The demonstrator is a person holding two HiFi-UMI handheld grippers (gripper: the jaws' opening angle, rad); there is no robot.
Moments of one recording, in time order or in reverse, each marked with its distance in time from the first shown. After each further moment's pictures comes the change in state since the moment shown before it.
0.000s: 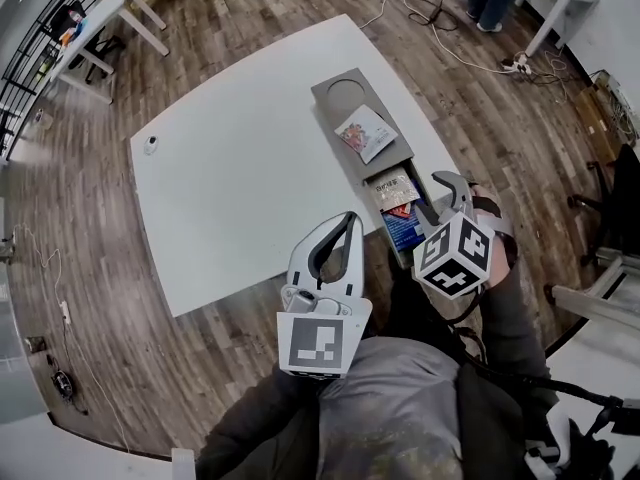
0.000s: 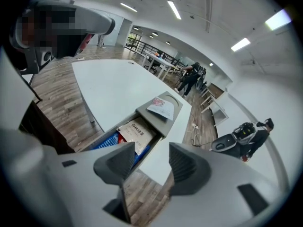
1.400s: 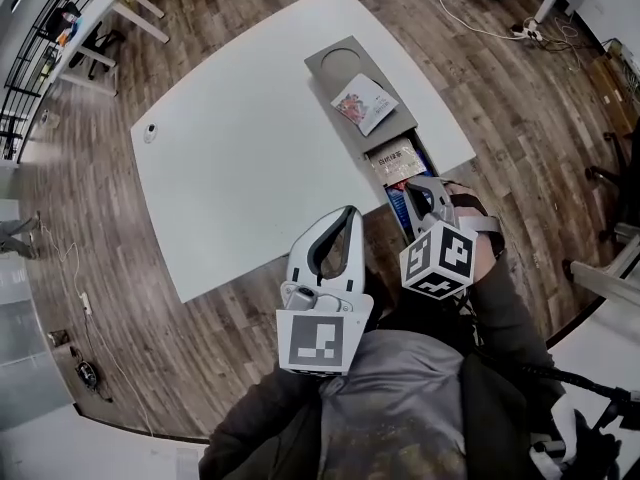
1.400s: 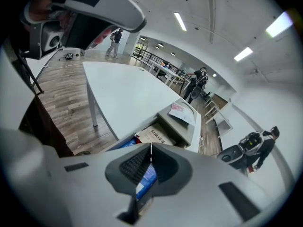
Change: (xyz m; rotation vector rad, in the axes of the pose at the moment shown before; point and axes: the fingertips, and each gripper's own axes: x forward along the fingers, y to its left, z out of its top) left arm -0.007 -0.014 -0.025 0.026 0.096 0.005; right arm 0.018 0.054 0.007 -0.059 -0.132 0.014
